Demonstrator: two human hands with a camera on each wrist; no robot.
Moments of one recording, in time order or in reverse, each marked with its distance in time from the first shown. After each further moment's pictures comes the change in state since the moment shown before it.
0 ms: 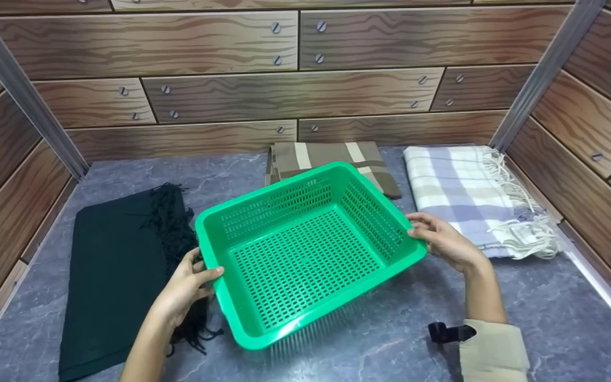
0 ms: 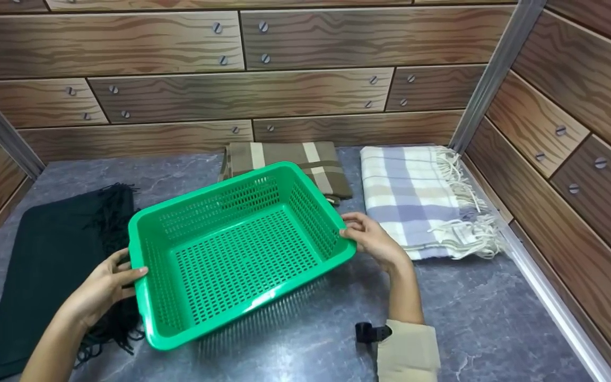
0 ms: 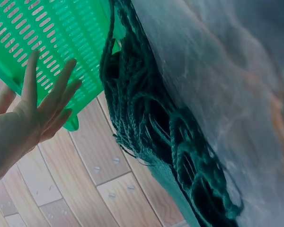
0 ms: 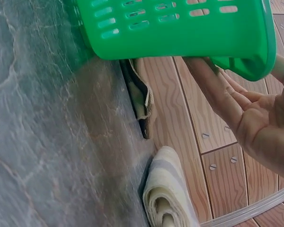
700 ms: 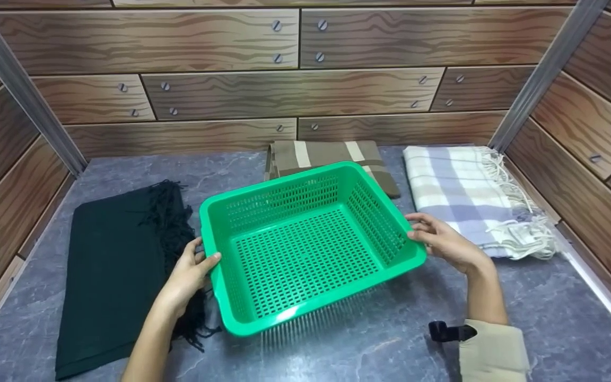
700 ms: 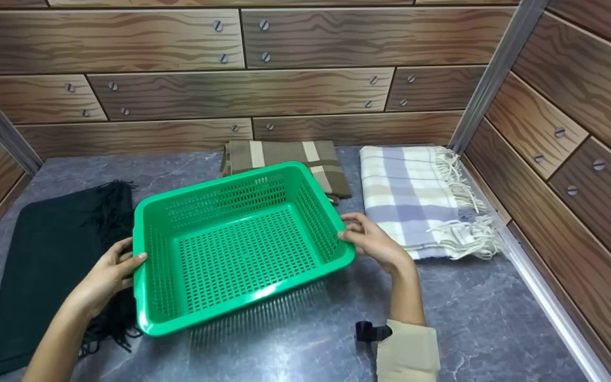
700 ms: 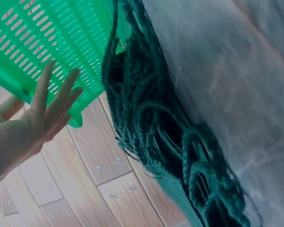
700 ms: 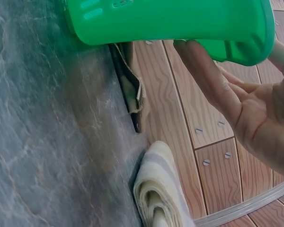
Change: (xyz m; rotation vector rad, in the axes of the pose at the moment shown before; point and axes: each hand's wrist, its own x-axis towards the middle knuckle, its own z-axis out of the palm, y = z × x) left_hand 0.007 0.006 0.006 0.096 0.054 0.030; right_hand -0.006 -0.002 0.000 -0.095 -0.008 0.027
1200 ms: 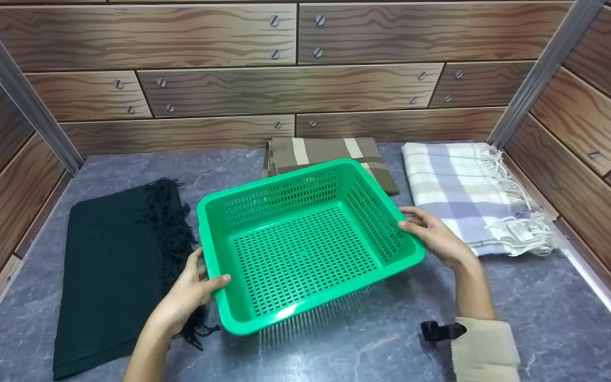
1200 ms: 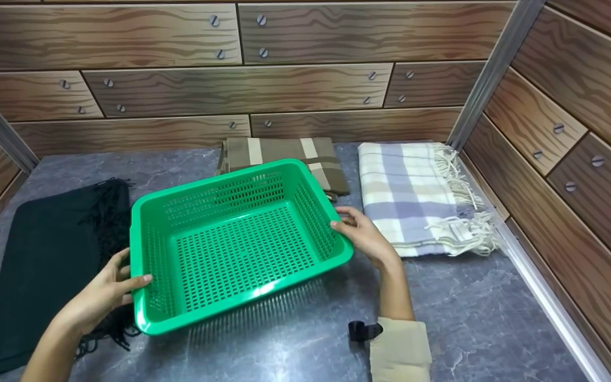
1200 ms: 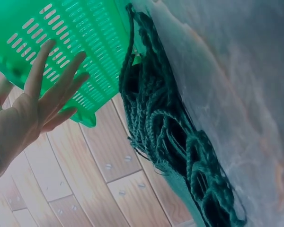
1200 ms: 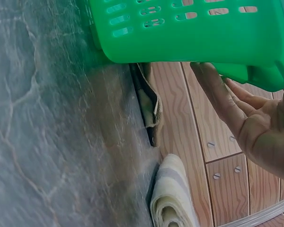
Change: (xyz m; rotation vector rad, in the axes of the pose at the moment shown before) left_hand -0.018 -0.005 0.009 -0.031 -0.063 -0.062; right_hand 0.011 0.002 0.009 0.003 0.080 -0.015
